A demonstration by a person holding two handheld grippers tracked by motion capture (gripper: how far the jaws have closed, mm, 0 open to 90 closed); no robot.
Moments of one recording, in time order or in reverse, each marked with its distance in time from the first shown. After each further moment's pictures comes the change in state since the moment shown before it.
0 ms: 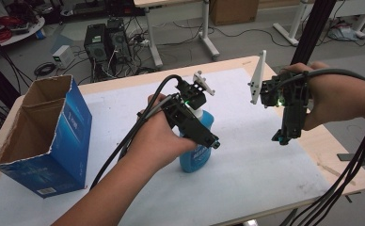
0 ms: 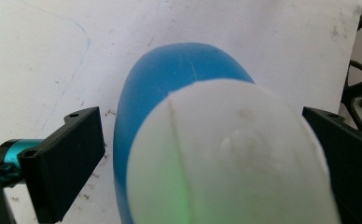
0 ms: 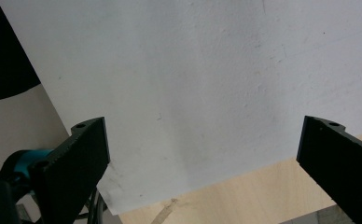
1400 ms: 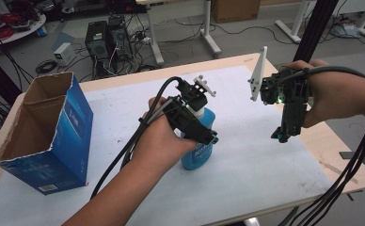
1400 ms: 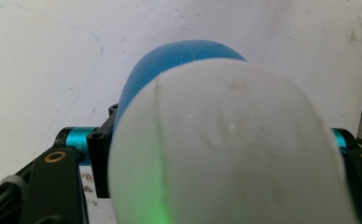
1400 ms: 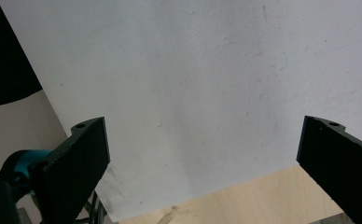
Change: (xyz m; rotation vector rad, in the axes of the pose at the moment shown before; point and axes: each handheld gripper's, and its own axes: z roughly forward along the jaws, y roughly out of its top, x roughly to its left) left arm -0.006 -0.008 0.004 -0.046 0.057 0.013; right arm -0.002 0.003 0.002 -0.021 0.011 0.000
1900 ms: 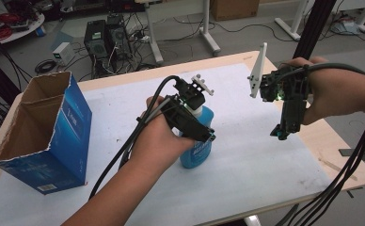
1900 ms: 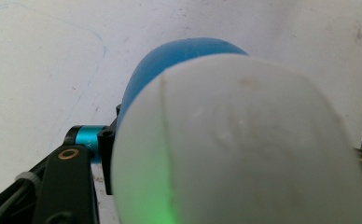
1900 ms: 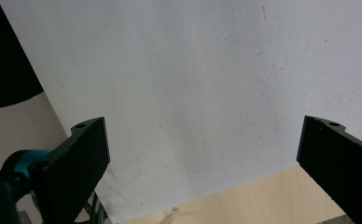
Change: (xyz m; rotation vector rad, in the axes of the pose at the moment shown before) left arm 0.000 -0.001 0.002 -0.002 0.016 0.003; right arm -0.001 -0.003 0.000 -0.013 0.008 0.008
